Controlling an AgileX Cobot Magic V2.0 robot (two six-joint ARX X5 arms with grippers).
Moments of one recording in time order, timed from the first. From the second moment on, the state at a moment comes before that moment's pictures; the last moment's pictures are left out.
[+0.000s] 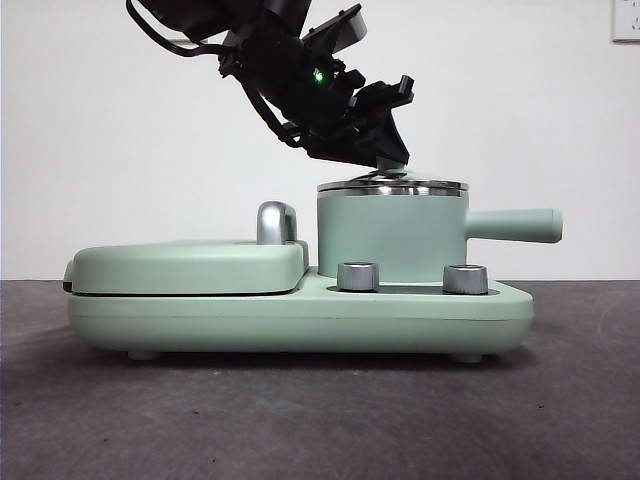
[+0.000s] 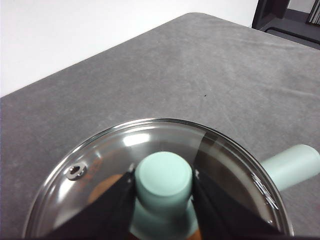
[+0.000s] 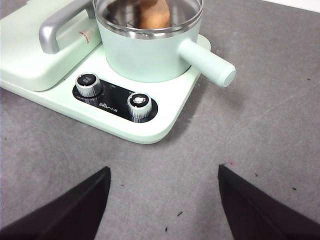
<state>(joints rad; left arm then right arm) -0.64 1.92 1.47 0.11 0.19 0.09 0.63 0.39 0.65 -0.78 0.19 0.14</state>
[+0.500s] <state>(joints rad) -0.61 1.66 1.47 -0.17 0.19 -0.02 0.63 0.39 0.65 -0.80 0.18 0.14</state>
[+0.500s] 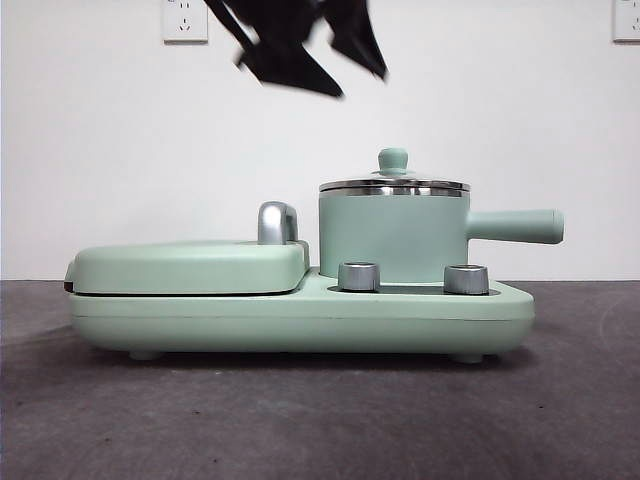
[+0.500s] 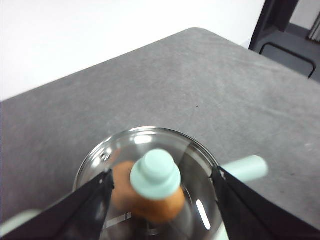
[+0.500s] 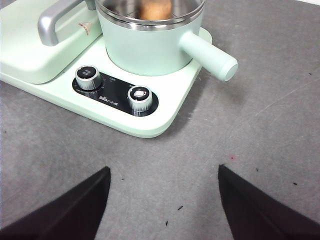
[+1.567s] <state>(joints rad) -0.58 0.87 0.71 -0.27 0.19 -0.31 0.63 0.87 0.65 -0.30 -0.07 0.13</state>
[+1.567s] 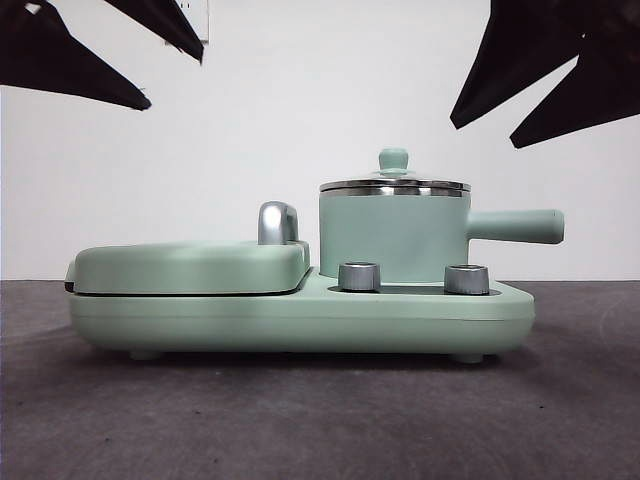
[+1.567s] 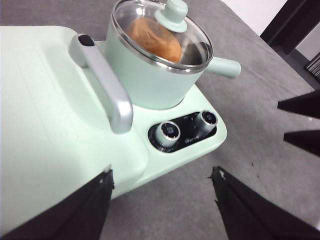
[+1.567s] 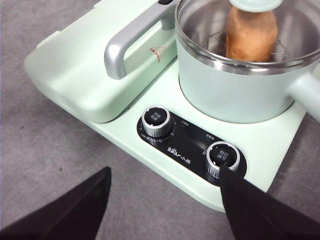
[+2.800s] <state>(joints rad) -0.21 0.16 0.09 -0.07 0.07 -0.16 0.63 0.86 0.65 -0.27 -0.11 0.13</state>
